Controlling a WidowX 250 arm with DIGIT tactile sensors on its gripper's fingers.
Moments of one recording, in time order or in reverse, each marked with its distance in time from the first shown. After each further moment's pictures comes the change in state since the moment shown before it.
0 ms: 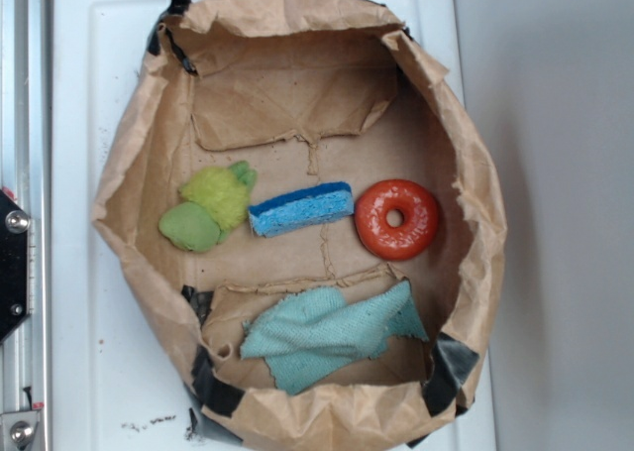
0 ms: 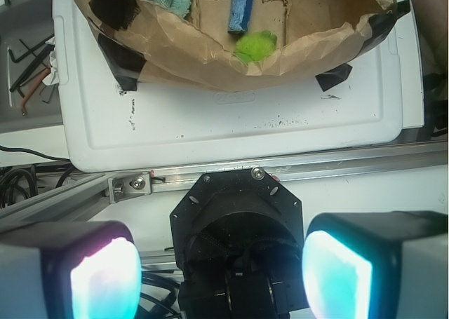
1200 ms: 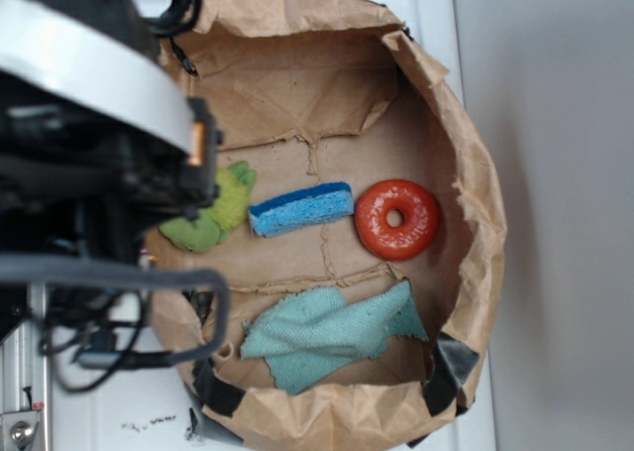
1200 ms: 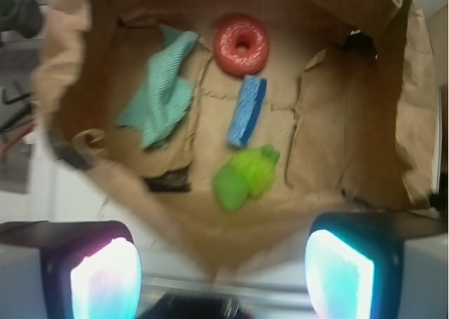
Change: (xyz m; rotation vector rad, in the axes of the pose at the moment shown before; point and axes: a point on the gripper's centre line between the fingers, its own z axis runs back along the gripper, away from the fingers) arm 0.101 0.041 -0.055 0.067 -0.138 -0.149
